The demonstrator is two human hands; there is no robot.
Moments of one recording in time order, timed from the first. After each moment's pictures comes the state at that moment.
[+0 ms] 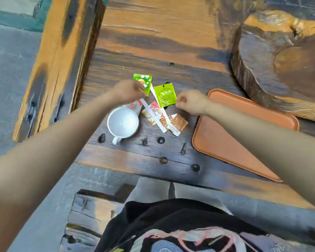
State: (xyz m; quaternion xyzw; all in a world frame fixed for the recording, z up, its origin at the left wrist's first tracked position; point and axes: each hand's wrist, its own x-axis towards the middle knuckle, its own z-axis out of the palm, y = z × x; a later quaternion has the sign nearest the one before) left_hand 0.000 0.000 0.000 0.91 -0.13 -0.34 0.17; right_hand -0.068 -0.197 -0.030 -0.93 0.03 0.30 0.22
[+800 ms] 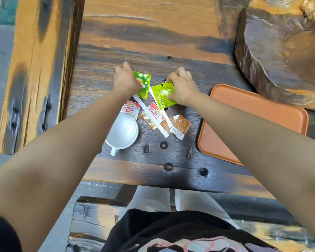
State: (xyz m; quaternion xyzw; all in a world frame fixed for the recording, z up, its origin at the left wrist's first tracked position) left_hand 0.049 -0.026 -0.069 0.95 0.01 -0.25 0.19; right_hand -0.024 -0.179 -0.069 -0.95 0.11 0.20 0.22
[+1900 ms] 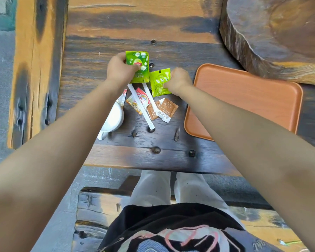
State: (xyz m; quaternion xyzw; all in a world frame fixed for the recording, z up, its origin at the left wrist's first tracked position) left_hand -0.003 -0.051 -0.034 0.87 0.05 -0.21 0.44; right_hand -0.063 -0.193 -0.074 -0.87 0.31 0.18 0.34
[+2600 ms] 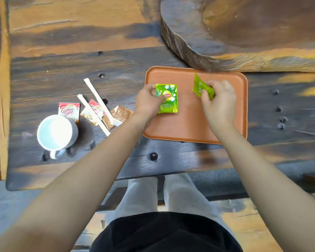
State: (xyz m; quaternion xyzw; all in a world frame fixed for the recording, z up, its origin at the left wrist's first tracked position) left_hand -0.132 -0.199 -0.051 0.78 0.06 -0.35 0.51; right_hand -0.239 -0.331 -0.041 -0.87 0.38 -0.13 0.28
